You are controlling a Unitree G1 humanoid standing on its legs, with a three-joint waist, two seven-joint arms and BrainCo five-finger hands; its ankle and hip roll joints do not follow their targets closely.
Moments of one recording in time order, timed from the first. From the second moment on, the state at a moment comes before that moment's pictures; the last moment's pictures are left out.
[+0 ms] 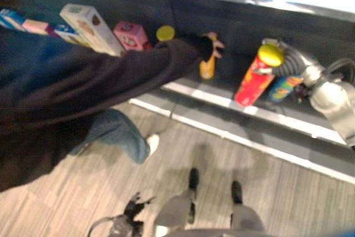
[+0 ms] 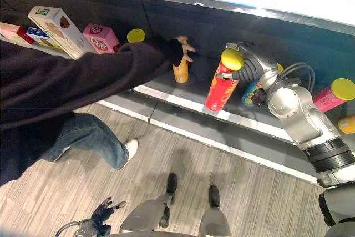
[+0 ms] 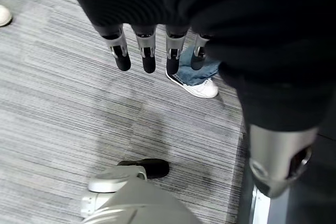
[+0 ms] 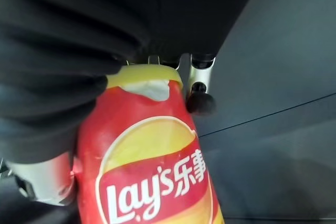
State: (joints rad) left arm 0.10 0.24 -0.16 0.95 -0.18 -0.09 0.06; right arm -0.64 -1.00 0.35 0.07 -0.24 -0.09 -0.05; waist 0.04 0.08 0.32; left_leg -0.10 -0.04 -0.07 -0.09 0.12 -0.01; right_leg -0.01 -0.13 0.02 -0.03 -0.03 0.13
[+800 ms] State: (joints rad) left arm 0.08 0.24 -0.15 0.95 -0.17 -0.10 0.06; right arm -0.62 -1.00 0.34 0.04 -0.24 -0.10 -0.05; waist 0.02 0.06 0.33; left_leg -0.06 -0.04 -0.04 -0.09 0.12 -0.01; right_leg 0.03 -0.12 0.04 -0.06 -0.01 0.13
